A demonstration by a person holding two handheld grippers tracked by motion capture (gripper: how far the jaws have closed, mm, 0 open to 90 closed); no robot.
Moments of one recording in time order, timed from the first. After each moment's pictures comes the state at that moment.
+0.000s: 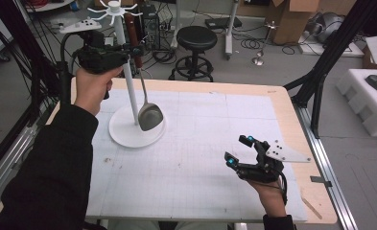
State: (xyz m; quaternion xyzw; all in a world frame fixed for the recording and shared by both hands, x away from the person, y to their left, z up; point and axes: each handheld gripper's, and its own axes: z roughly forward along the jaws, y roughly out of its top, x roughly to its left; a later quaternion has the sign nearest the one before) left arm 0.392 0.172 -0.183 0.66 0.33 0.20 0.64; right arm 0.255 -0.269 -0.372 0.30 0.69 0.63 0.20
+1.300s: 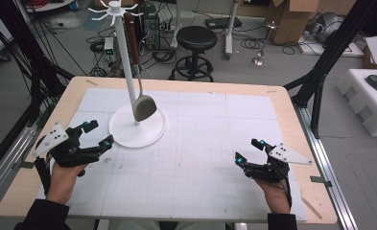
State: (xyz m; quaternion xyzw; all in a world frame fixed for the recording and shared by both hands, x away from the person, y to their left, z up) left arm 0.273 0.260 -0.379 0.65 0.33 0.25 0.64; right arm 0.262 -0.297 -0.402 0.36 0.70 0.56 0.25
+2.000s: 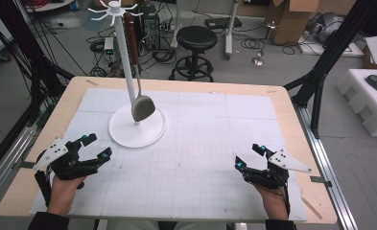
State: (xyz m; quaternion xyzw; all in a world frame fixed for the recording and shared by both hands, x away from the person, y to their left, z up) left arm 0.261 0.268 -0.410 0.64 0.35 0.24 0.64; right arm 0.249 -0.294 -0.410 0.38 0.69 0.56 0.26
